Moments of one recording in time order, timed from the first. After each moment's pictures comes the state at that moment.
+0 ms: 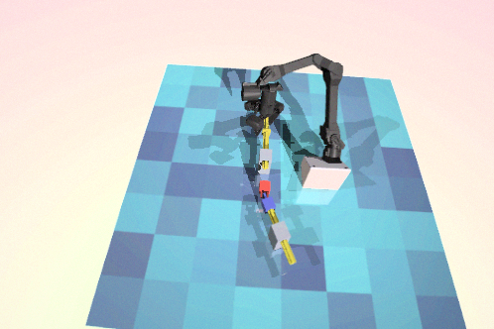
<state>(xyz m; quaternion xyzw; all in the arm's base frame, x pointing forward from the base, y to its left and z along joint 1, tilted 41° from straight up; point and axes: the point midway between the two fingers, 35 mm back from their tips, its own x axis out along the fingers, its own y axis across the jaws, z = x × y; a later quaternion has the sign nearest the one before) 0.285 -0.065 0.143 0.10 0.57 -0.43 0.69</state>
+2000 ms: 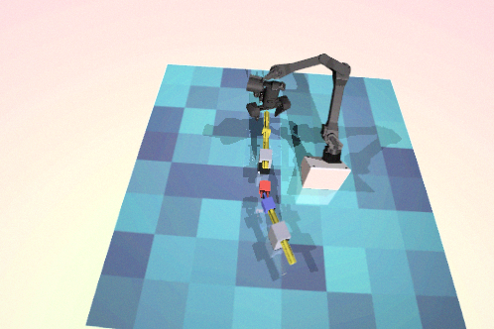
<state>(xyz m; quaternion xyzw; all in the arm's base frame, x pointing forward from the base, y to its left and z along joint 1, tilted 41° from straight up) 0.250 -0.165 0.171 0.20 0.38 -0.61 0.66</state>
